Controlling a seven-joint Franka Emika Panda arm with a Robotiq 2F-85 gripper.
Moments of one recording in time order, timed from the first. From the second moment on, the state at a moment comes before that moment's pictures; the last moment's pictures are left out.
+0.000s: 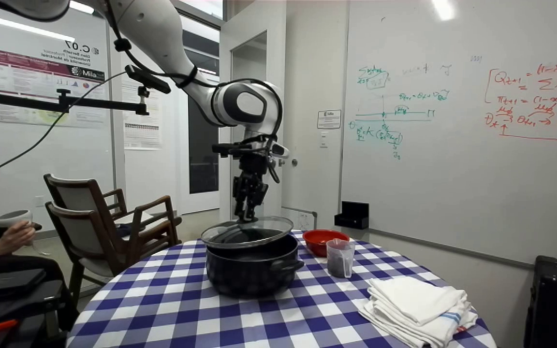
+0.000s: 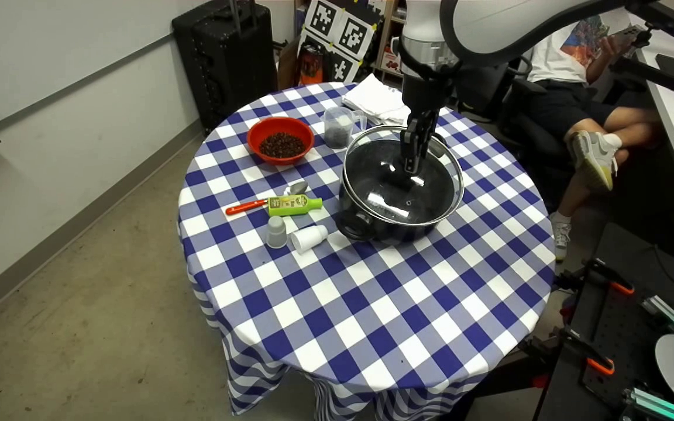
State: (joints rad) arm 0.04 0.48 0.08 -1.71 -0.04 1.98 -0.03
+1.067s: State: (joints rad) arm 0.02 0.51 0.07 -1.70 -0.01 2.01 -0.06
